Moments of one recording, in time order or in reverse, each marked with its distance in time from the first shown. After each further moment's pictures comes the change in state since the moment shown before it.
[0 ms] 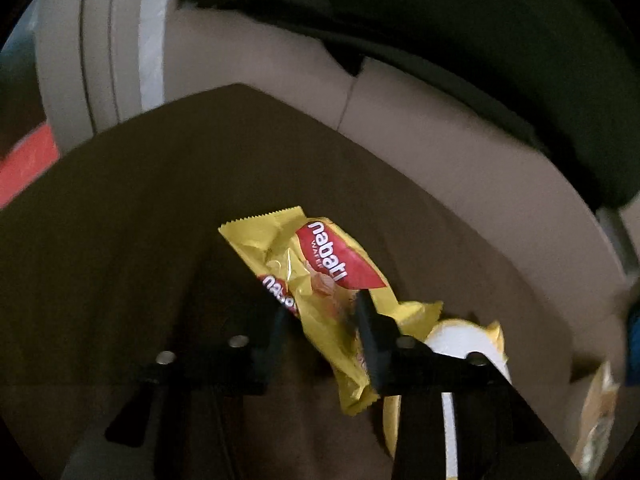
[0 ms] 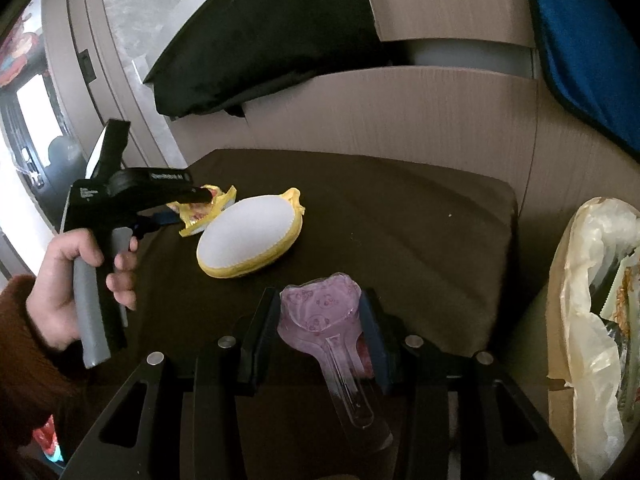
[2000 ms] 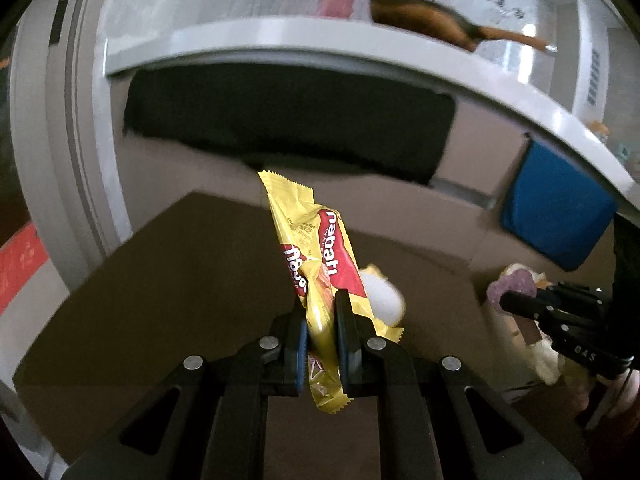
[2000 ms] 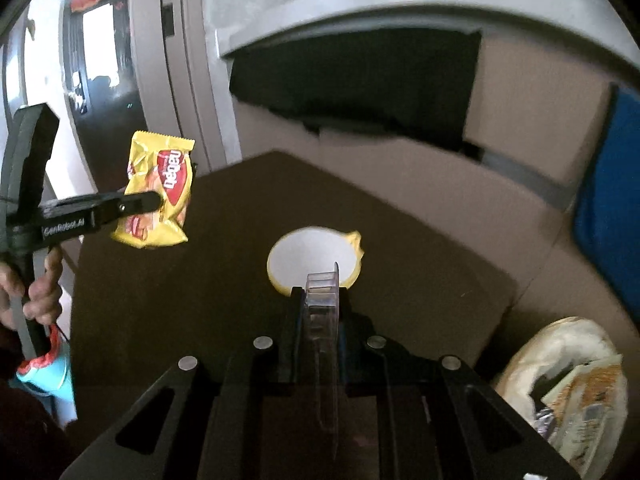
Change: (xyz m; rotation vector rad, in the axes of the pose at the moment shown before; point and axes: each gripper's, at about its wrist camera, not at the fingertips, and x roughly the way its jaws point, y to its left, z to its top) left arm -0.215 0.003 -0.048 0.340 -0.223 -0.225; right arm -0.075 0.056 0.041 -0.284 -0.043 0.045
